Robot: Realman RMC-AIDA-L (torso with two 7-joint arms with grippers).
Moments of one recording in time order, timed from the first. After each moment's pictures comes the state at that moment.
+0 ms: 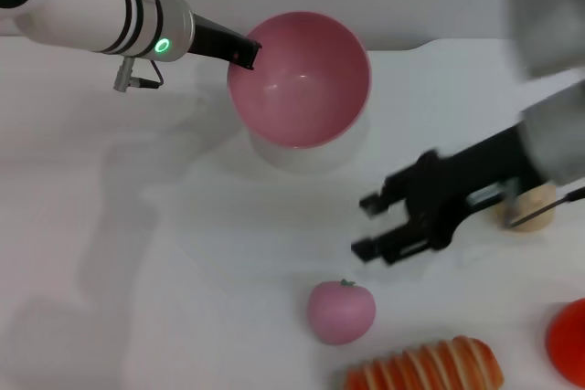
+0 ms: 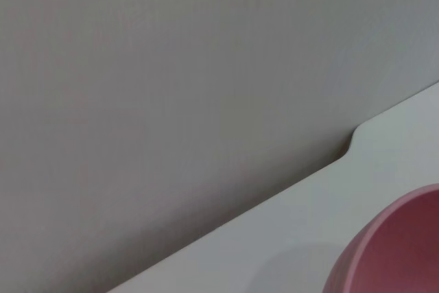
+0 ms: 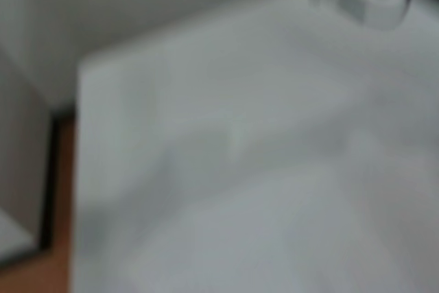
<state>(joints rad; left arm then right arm) -0.83 -2.05 1.38 0.84 -0.75 -0.77 0.63 0.62 2.07 -1.26 -1.20 -2.16 -1.65 2.08</state>
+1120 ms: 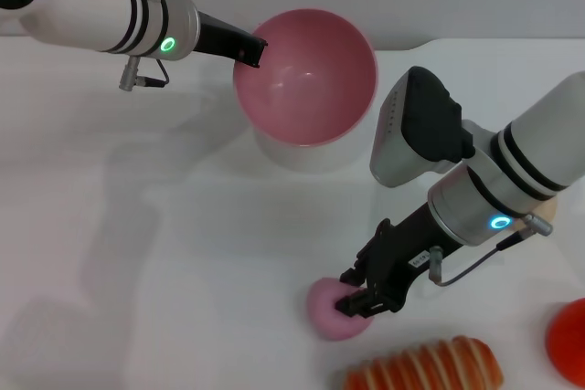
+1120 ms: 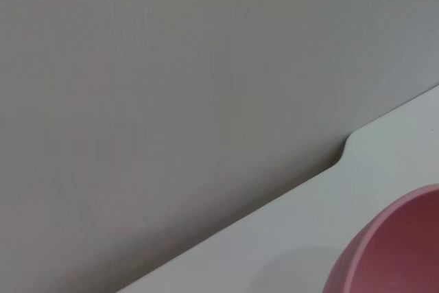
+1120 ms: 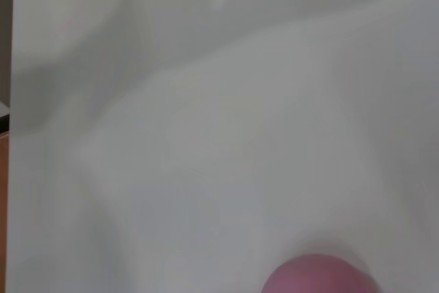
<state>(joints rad) -0.83 -2.06 1.38 0.85 -0.75 -0.77 0.63 0.73 2.08 -1.59 -0.93 -2.21 -1.38 2.12</state>
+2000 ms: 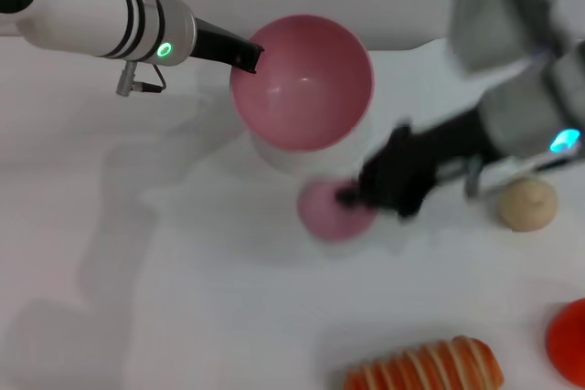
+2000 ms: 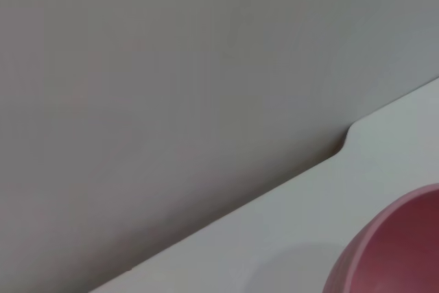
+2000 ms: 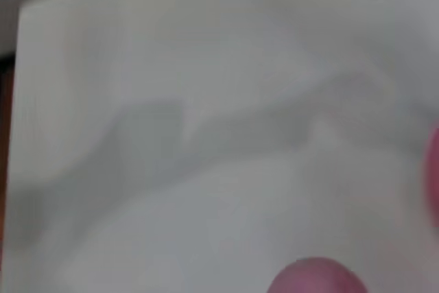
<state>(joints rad) -0.82 -2.06 1.39 0.85 -0.76 -0.77 0.63 0.61 2.08 -1.35 -1.33 -2.17 -1.54 2.14</state>
